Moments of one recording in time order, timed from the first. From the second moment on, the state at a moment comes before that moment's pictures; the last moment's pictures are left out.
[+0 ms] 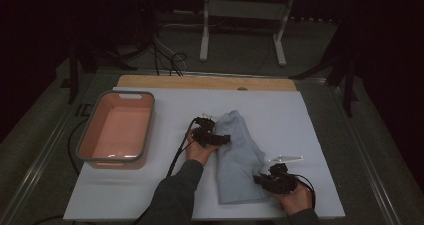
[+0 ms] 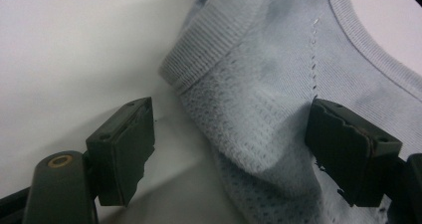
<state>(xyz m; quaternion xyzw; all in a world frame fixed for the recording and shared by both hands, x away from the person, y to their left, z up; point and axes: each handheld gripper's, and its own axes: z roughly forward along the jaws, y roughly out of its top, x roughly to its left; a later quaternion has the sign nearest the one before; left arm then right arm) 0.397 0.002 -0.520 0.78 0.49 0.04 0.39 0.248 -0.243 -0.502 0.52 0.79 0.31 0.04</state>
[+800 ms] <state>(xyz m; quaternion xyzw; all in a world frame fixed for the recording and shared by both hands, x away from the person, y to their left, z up) 0.394 0.005 -0.504 0.78 0.47 -0.03 0.42 0.250 -0.241 -0.500 0.54 0.78 0.33 0.02</state>
